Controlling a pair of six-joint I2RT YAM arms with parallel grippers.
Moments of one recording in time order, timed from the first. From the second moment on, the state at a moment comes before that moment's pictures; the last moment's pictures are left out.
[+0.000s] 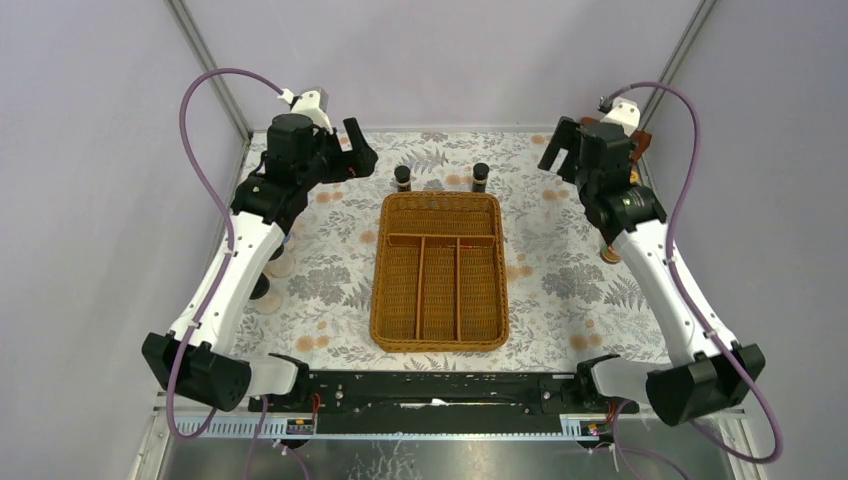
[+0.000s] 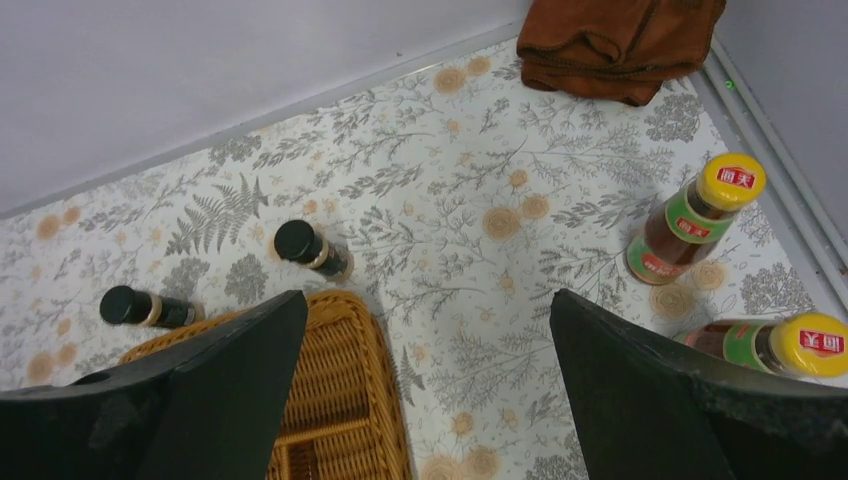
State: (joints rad) left arm -0.27 1.31 1.43 -0.52 0.04 -0.38; right arm 0.28 1.29 1.37 -0.51 0.40 0.40
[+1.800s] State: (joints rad) left arm -0.37 1.22 1.31 -0.45 0.18 -0.42; right arm 0.20 1.04 1.25 -0.62 0.60 0.23
